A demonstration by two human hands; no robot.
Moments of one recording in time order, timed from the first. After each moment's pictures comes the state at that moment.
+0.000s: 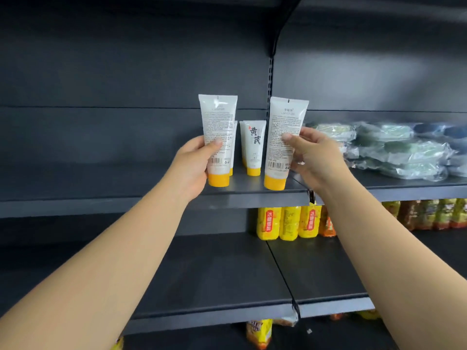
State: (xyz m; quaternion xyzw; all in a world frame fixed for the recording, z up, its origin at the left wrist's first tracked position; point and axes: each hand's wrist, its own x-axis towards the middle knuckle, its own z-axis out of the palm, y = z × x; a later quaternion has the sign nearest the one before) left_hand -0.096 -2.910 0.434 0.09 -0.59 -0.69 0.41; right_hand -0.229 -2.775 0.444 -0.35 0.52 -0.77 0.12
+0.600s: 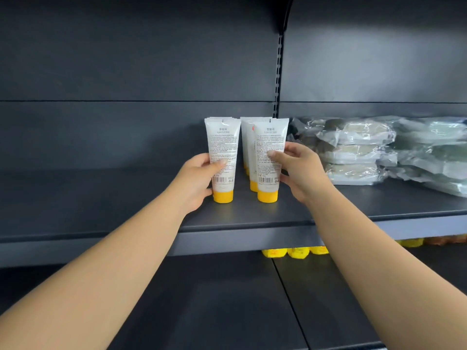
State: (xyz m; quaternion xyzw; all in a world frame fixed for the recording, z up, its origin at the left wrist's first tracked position) left_hand -0.201 -3.005 0.415 0.20 -0.65 -0.65 0.34; right_hand -0.331 -2.884 0.422 -0.34 0.56 -0.74 0.15
